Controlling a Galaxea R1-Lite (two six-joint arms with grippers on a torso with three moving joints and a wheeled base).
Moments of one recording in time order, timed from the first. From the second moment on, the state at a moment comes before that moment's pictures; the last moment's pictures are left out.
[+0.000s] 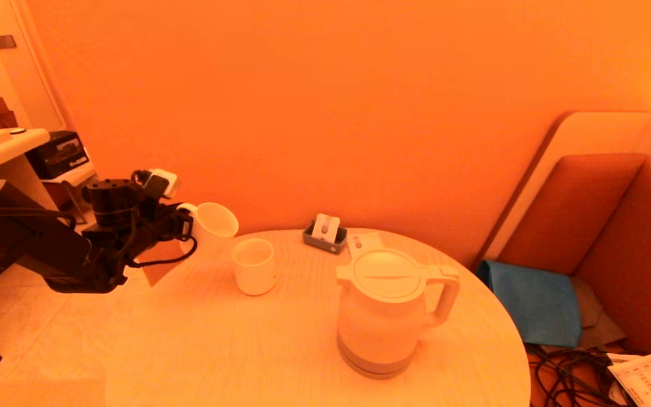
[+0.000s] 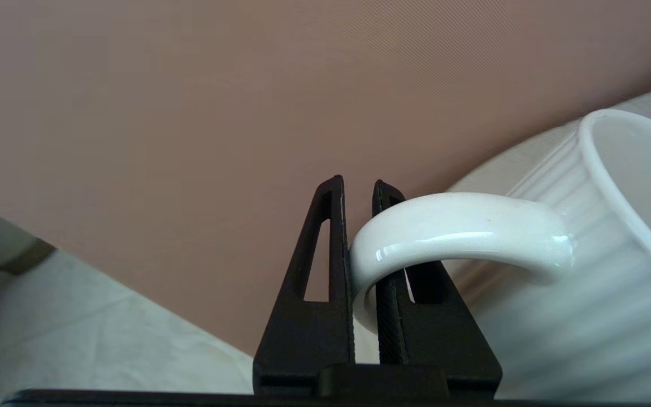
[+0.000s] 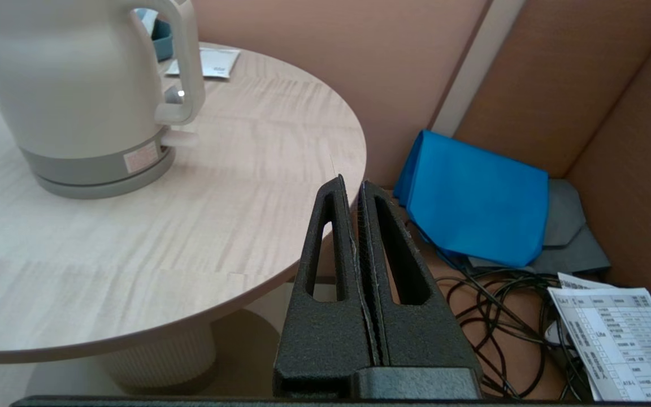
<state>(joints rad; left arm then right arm) 0.01 2.16 -1.11 -0.93 -0.13 0.33 0.01 0.00 0.00 0.00 0.02 -0.06</state>
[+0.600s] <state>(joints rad) 0.00 2.19 -1.21 -0.92 -0.13 0.52 0.01 0.00 0.00 0.00 0.02 -0.06</state>
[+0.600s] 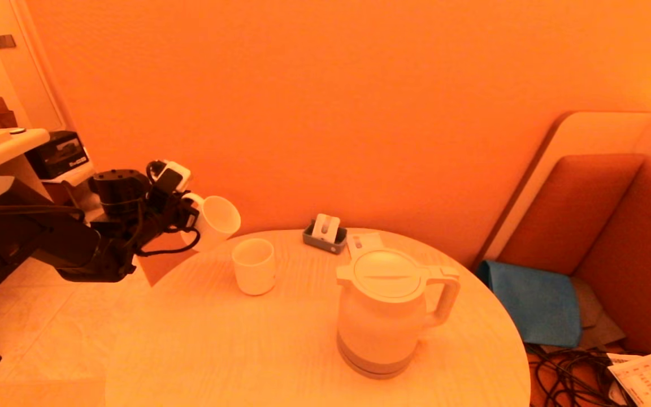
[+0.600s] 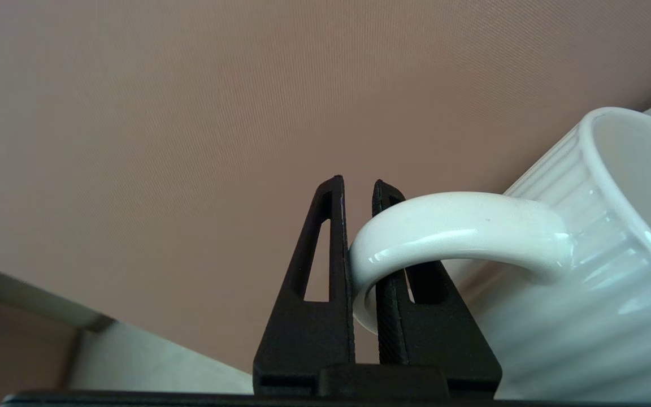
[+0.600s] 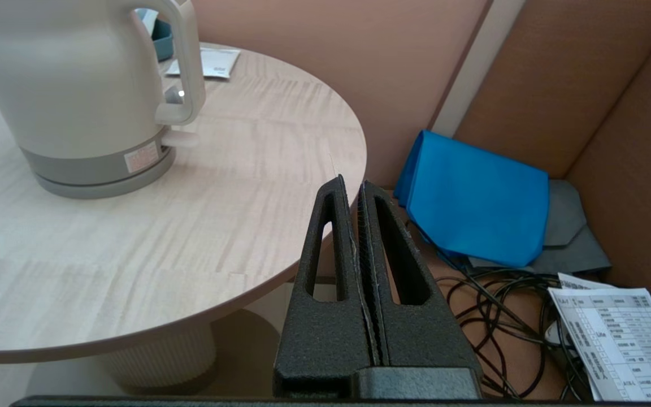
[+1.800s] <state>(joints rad) -0.07 2.22 -1.31 -0.93 -0.06 0.84 0.01 0.00 0.00 0.00 0.02 -0.06</state>
